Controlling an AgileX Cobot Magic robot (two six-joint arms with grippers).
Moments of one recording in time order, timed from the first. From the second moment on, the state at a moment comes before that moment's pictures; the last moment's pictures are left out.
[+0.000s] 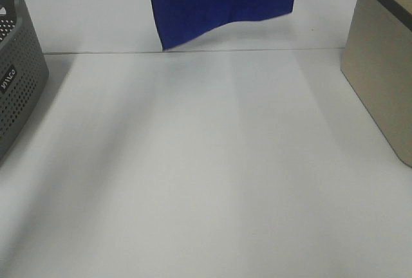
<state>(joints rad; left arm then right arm) -0.30 2.32 -2.58 0.20 -0.20 0.39 0.17 2.22 -2.58 0.77 0.17 -0.83</state>
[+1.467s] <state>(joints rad) -0.40 2.04 -2.14 0.04 1.21 0.29 0.17 2.03 -2.07 0.37 1.22 -0.52</state>
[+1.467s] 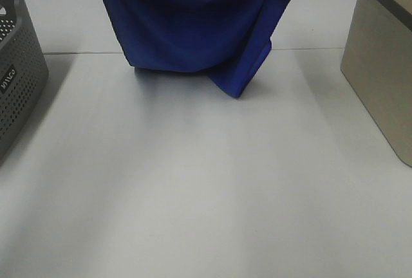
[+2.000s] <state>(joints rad) -0.41 1.75 -1.65 -0.09 1.21 0.25 0.17 1.70 -1.58 0.29 1.21 -0.54</state>
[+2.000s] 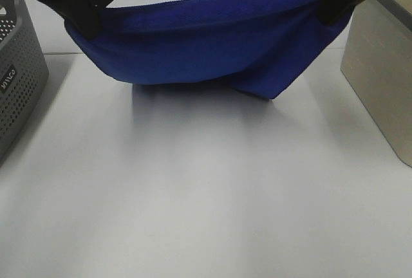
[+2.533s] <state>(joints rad) -0.41 1.59 -1.32 -0.23 1.20 0.24 0.18 1.51 -1.35 0.32 1.21 -0.53</state>
